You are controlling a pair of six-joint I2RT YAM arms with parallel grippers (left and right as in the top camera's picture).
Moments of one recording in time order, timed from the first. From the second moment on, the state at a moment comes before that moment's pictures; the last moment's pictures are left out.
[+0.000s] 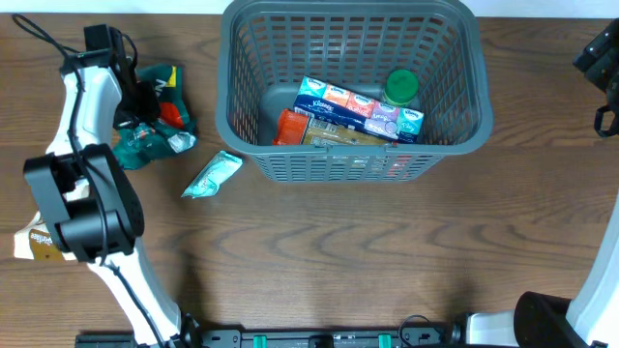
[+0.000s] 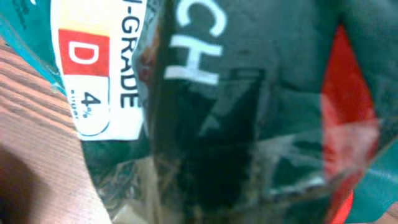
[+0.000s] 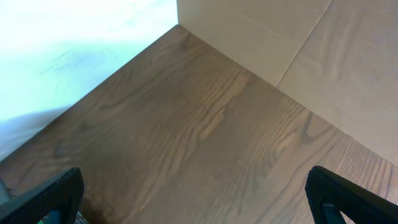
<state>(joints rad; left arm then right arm) 0.21 2.12 1.75 -0.93 -0.02 -0.15 -0.17 1.60 2.22 -1.40 0.53 0.49</state>
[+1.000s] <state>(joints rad) -0.17 1.41 1.78 -0.63 0.62 0.11 -0.17 1.60 2.22 -1.40 0.53 0.49</state>
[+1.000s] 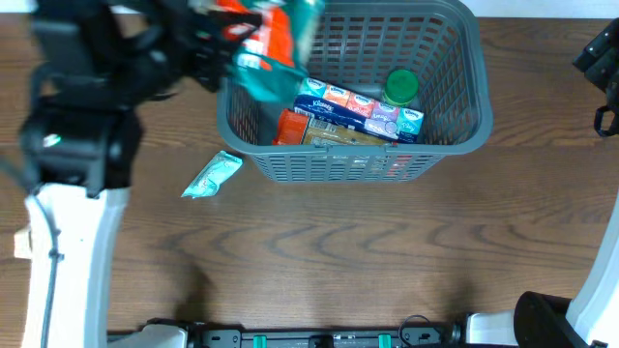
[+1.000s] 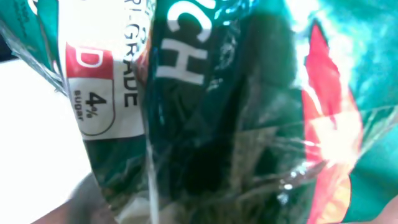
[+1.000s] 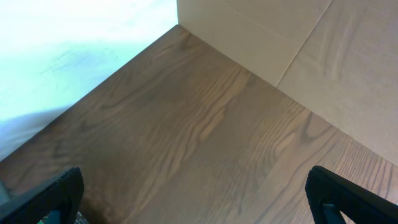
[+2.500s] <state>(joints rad) -0.39 1.81 1.78 -0.97 0.18 0.16 -0.17 1.60 2.22 -1.40 0.53 0.49</state>
